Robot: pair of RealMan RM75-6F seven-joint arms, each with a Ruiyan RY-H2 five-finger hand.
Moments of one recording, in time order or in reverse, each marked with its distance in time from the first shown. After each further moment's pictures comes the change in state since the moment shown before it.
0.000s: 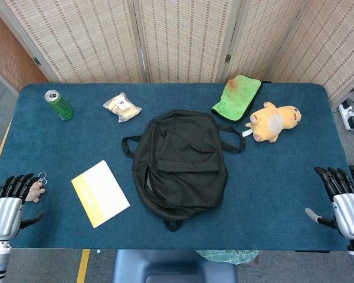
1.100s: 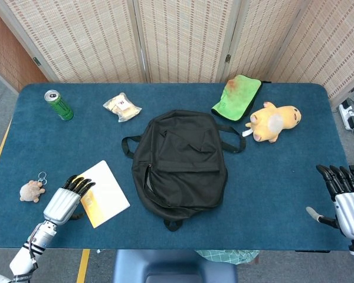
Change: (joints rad) left arm -0.231 -0.226 0.071 0.352 0.125 -0.304 -0.044; right arm -0.002 0.021 0.003 -0.034 -0.007 0.021 -0.023
